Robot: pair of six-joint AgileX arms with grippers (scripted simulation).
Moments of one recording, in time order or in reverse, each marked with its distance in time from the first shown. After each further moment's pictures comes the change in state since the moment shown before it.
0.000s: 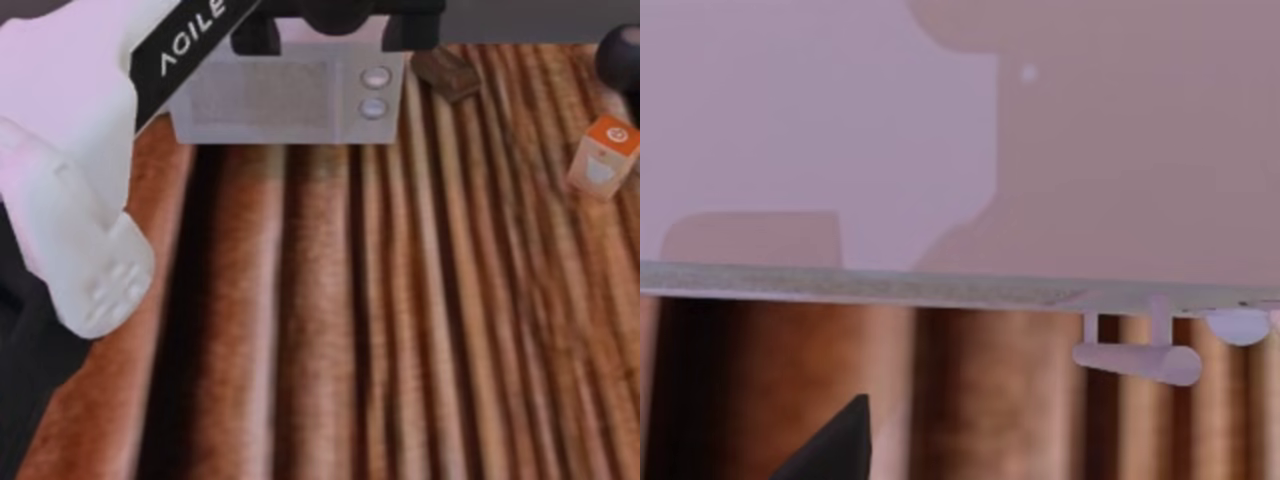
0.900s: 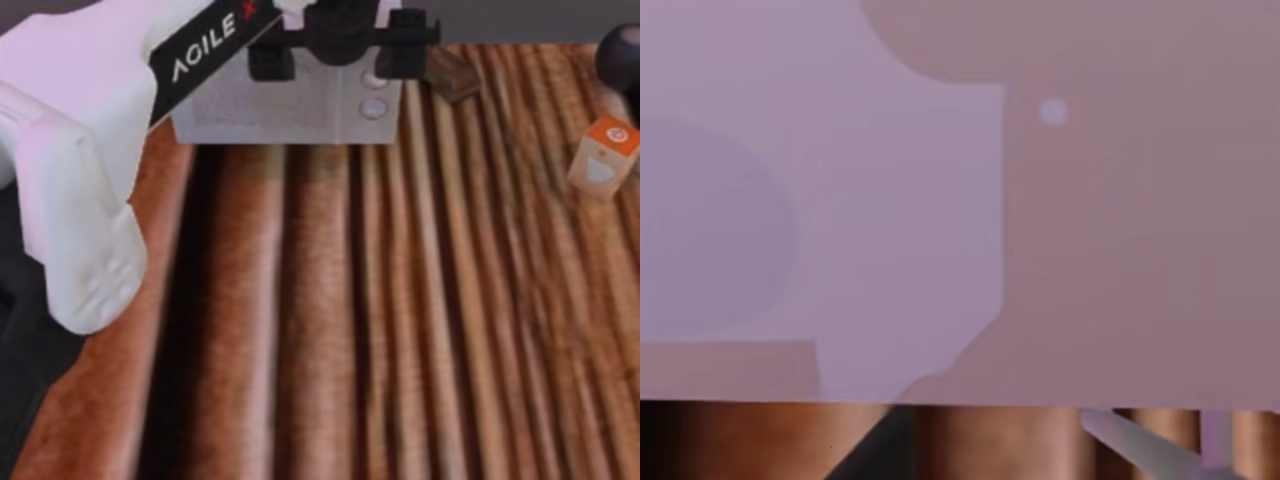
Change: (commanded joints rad) left arm 0.036 0.041 -0.145 0.196 0.016 0.035; right arm 0.000 0.000 0.000 0.000 0.000 0.000
